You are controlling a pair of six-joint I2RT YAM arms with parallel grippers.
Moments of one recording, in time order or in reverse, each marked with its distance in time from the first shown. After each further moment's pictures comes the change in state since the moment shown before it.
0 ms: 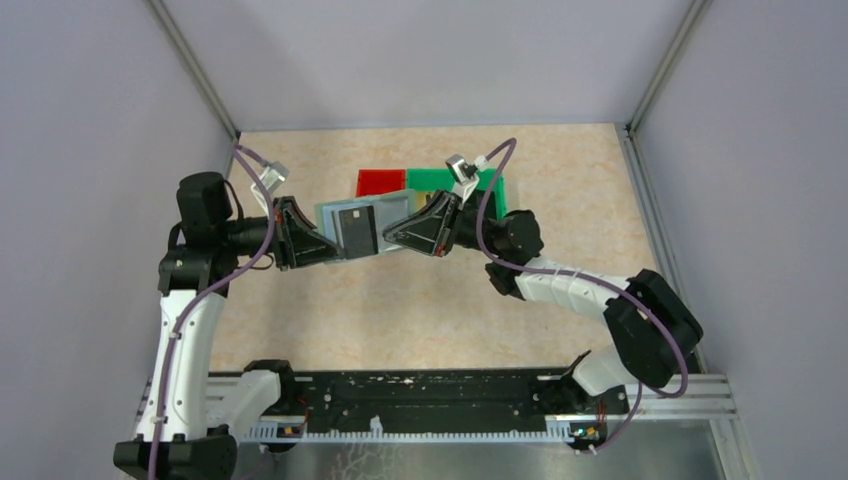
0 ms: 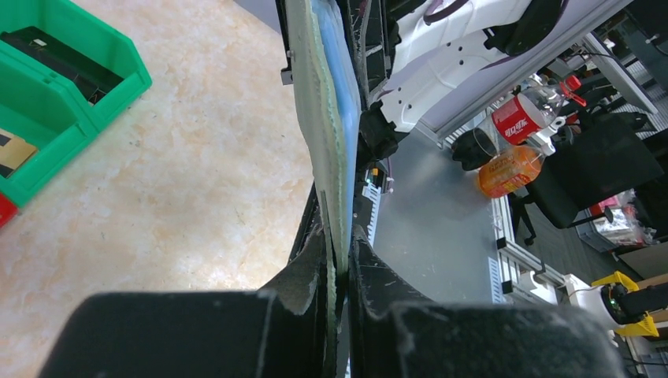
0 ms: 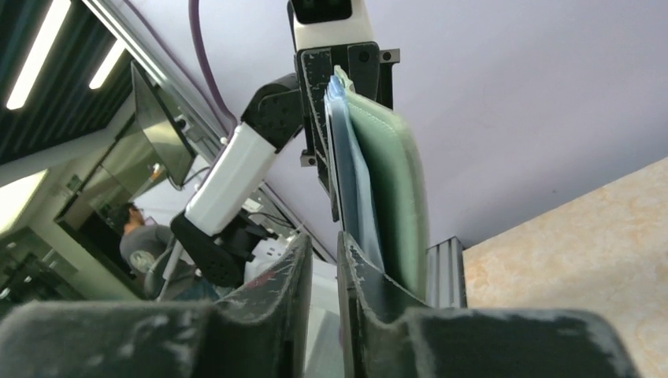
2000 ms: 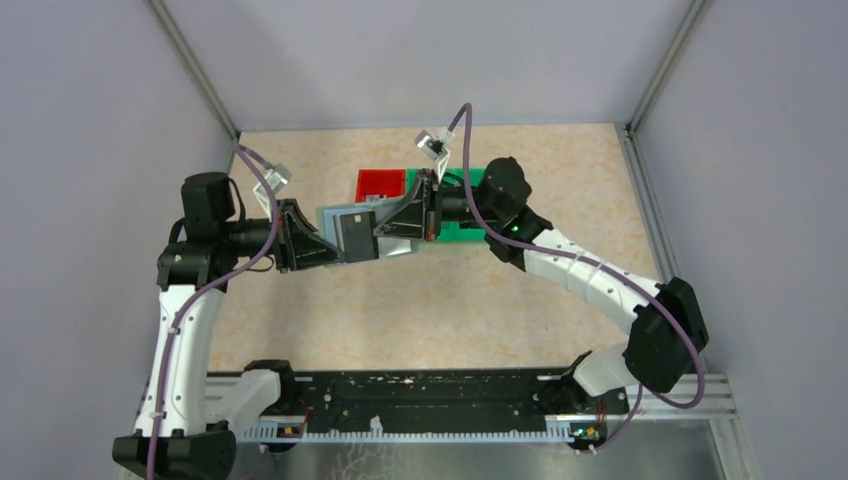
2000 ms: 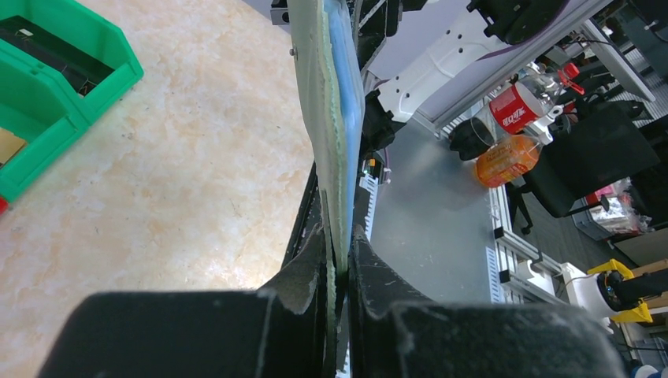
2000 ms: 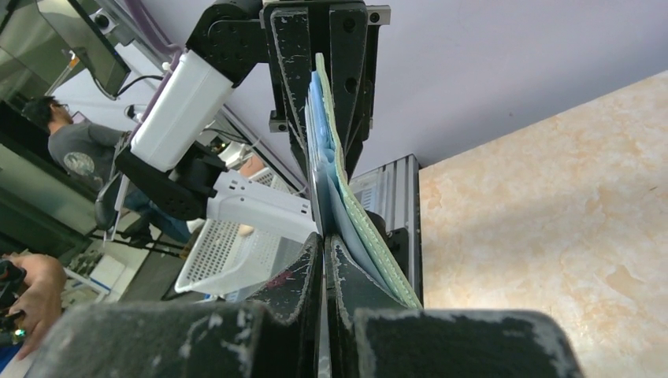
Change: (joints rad) left arm 0.002 0.022 0.036 -0.120 0.014 0.113; right arm -0.018 -0.038 0.344 -0.737 -0.236 -0.373
